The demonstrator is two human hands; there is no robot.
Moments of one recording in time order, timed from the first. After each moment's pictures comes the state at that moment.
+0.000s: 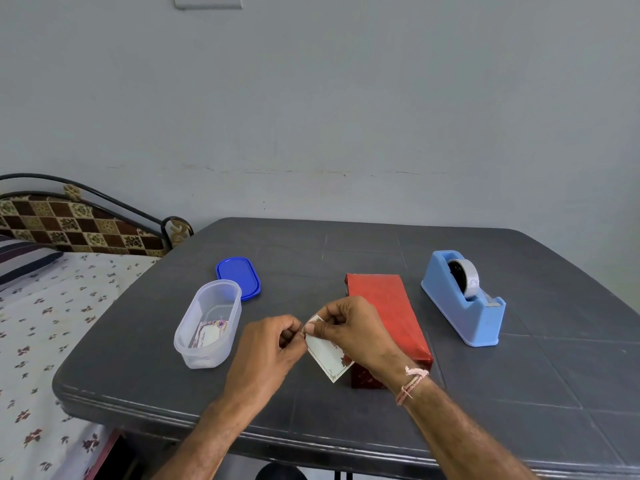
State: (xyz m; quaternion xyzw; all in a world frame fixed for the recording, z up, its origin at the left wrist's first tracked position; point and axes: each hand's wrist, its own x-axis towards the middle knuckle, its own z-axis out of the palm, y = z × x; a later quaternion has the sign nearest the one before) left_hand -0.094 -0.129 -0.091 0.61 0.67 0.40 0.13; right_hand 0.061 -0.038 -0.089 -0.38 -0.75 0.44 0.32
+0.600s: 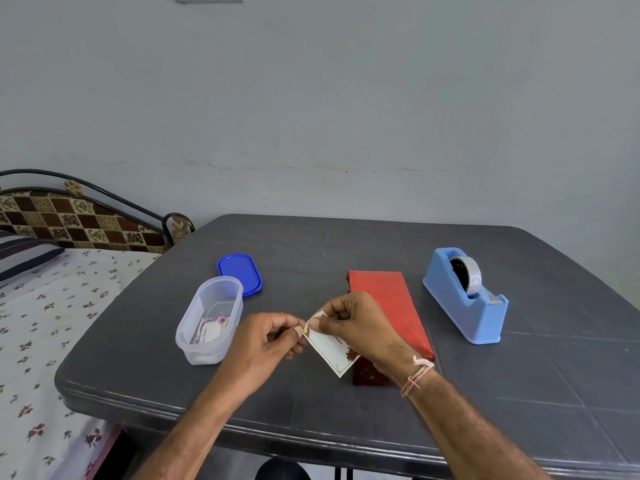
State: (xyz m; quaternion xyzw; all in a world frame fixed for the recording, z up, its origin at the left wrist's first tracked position) left_hand -0.112 -0.127 -0.095 0.56 0.61 0.46 0.30; right_hand 0.063 -0.028 -0.094 -0.38 -0.75 0.45 0.31
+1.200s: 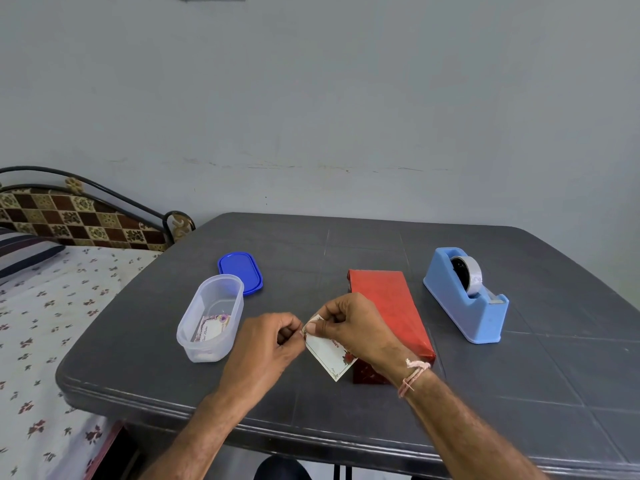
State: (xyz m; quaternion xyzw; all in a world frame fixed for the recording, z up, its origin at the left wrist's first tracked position) left_hand -0.103 -0.133 -0.092 0.62 0.66 0.40 0.15; right_hand 0.058 -0.035 -0.090 -0.38 -0.77 0.42 0.29
